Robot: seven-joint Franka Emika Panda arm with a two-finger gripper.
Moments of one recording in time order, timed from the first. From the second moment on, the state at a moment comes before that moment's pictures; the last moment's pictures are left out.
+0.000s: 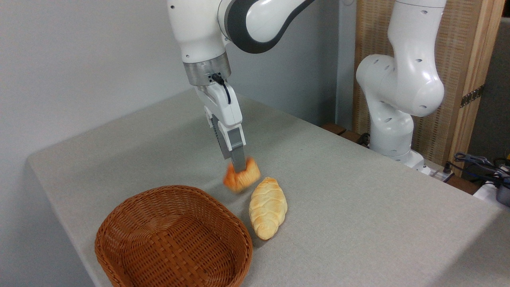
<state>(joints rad) -0.27 -0.22 -0.02 -2.19 0.08 1.92 0.73</state>
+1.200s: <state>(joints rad) -0.25 -0.12 0.13 -1.75 0.01 1.72 0.68</state>
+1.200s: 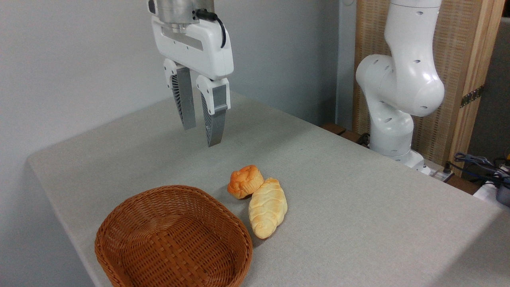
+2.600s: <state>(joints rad) -0.09 -0.03 0.01 -1.61 -0.03 1.59 0.63</state>
